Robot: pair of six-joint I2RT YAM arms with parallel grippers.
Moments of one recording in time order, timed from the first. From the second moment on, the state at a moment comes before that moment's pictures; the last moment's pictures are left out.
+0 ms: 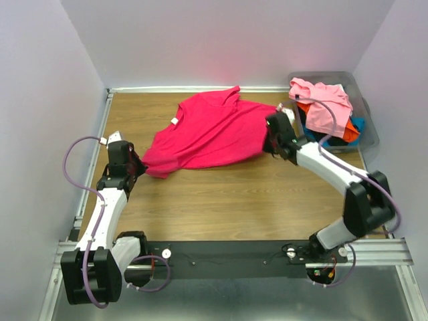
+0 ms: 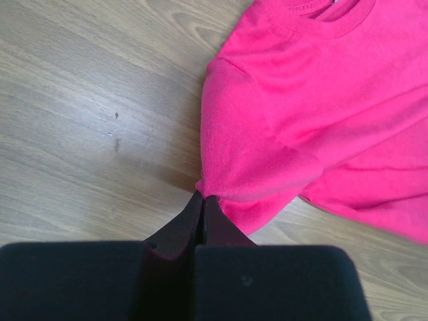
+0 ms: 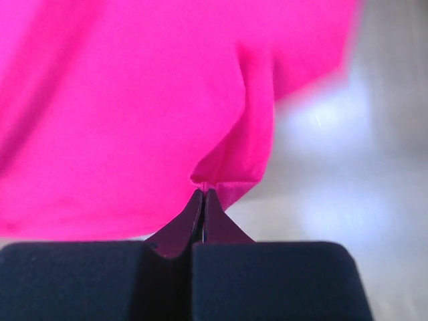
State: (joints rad) left arm 0.04 0.98 0.62 -0.32 -0.04 -0.52; right arm 0.48 1.61 1.17 -0.34 0.30 0.52
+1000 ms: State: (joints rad) left arm 0.05 1.12 0.63 -0.40 -0.05 -0.61; right arm 0.44 1.27 0.67 -0.82 0.37 0.98
